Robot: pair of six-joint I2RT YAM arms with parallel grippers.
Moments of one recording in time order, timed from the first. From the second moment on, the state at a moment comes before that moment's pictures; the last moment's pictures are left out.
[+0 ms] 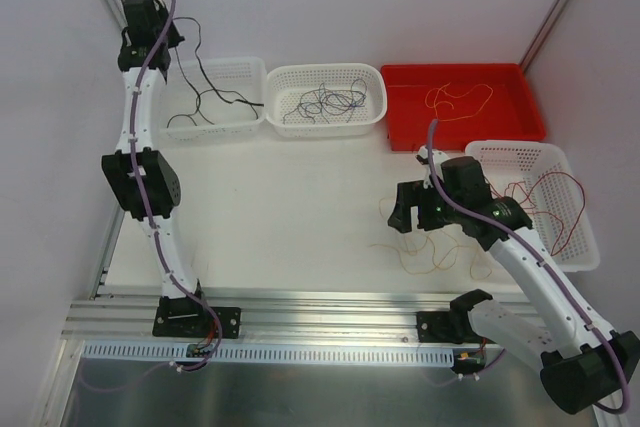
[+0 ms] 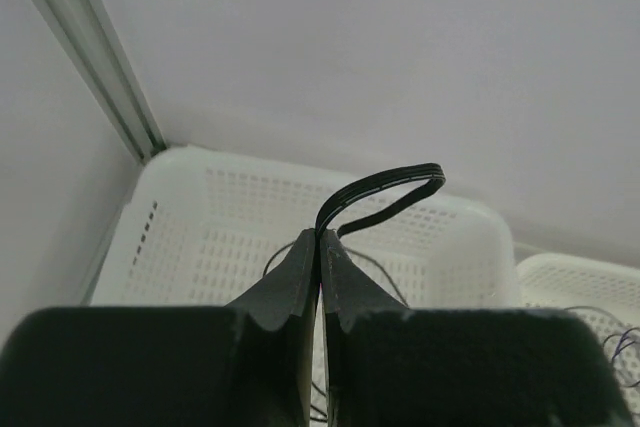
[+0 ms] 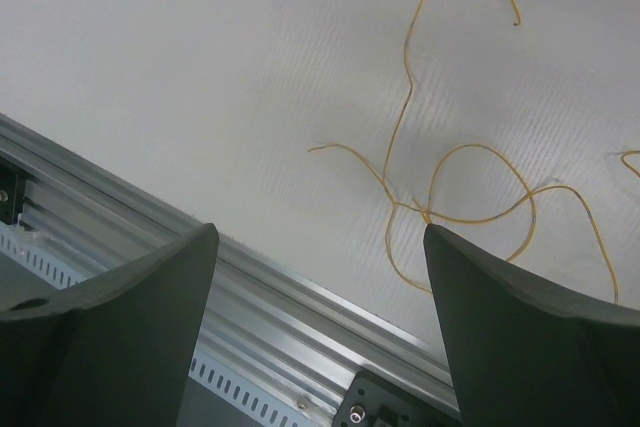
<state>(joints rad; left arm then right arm) 0.13 2.11 2.29 -0.38 -0.05 -0.19 0.44 0.92 0.89 -0.81 -0.21 0.25</state>
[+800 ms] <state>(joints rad) 0.13 1.75 1.68 -0.38 0.08 -0.27 0.44 0.96 0.88 -0.87 -0.08 0.25</state>
